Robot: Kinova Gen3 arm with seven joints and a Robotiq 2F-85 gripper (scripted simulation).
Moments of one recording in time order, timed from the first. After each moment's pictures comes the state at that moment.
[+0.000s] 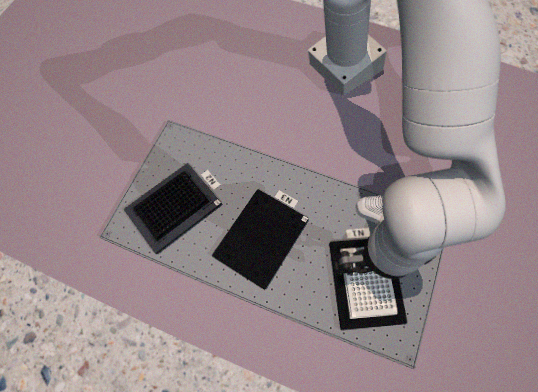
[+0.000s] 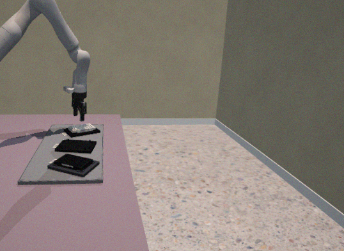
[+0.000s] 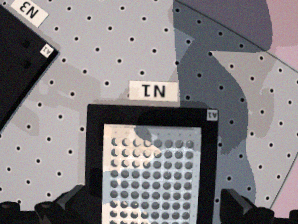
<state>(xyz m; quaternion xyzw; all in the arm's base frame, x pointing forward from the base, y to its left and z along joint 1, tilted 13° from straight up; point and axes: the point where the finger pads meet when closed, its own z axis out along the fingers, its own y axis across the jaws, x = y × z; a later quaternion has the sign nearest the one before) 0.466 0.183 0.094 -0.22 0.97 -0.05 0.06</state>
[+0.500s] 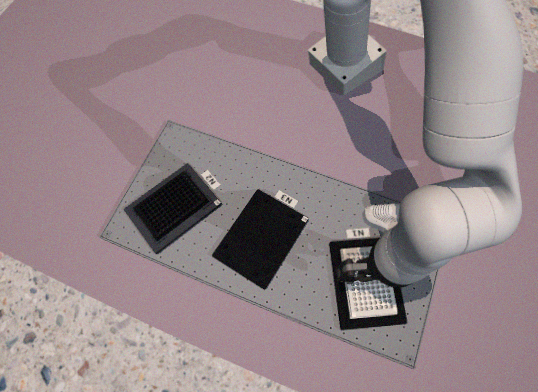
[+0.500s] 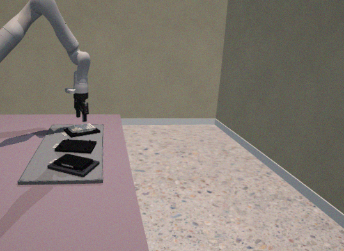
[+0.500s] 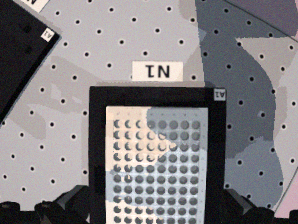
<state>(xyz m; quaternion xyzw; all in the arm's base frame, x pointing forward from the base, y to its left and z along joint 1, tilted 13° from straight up) 0.481 0.188 0.088 -0.21 0.97 -0.08 0.08</state>
